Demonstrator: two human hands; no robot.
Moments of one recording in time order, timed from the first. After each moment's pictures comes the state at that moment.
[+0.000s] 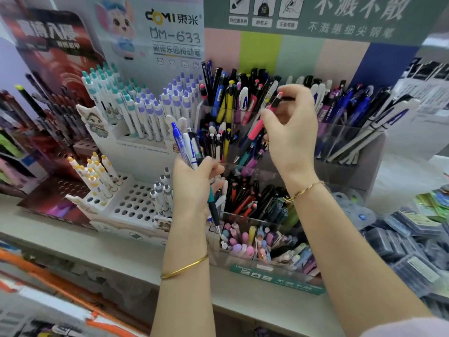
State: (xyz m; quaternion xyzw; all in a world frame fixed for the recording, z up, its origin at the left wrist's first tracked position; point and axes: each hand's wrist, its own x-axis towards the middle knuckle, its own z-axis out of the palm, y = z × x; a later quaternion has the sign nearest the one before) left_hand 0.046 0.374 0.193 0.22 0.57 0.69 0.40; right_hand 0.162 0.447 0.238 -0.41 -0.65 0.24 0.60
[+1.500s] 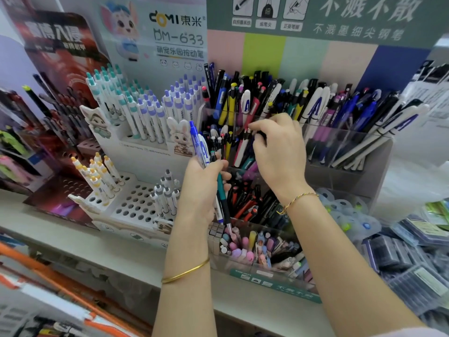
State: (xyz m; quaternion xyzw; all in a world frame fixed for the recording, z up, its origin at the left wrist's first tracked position) left_hand 0.053 0.382 0.194 0.25 0.56 0.66 0.43; right_hand 0.157 0.457 0.214 -0.49 -0.77 0.02 0.40
